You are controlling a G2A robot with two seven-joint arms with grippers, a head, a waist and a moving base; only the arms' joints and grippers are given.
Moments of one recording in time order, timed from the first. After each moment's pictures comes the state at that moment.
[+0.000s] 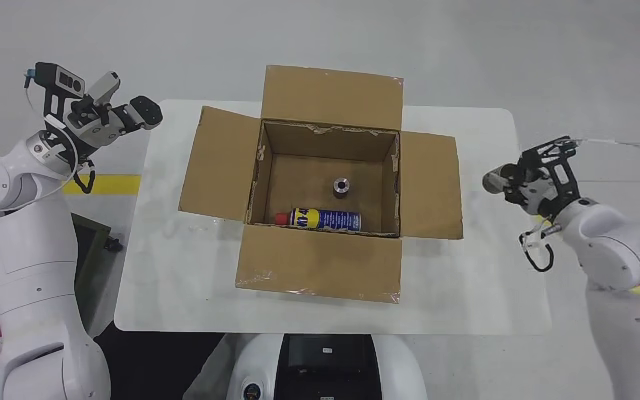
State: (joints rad) left arm 0.79 -1.07 -1.82 -1.18 -0.40 -0.18 -1.27; right arm -1.28 -0.95 1.72 -1.82 -0.92 -0.35 0.77
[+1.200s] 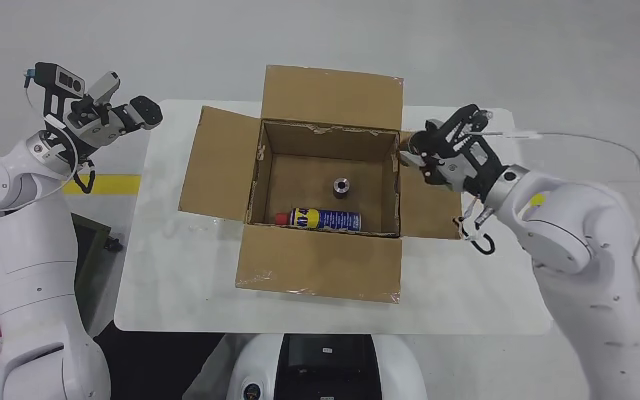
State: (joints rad) left arm 0.79 -1.07 -1.82 -1.18 -0.40 -0.18 -1.27; right arm -0.99 -0.98 1.32 -1.98 -0.88 -0.37 0.76
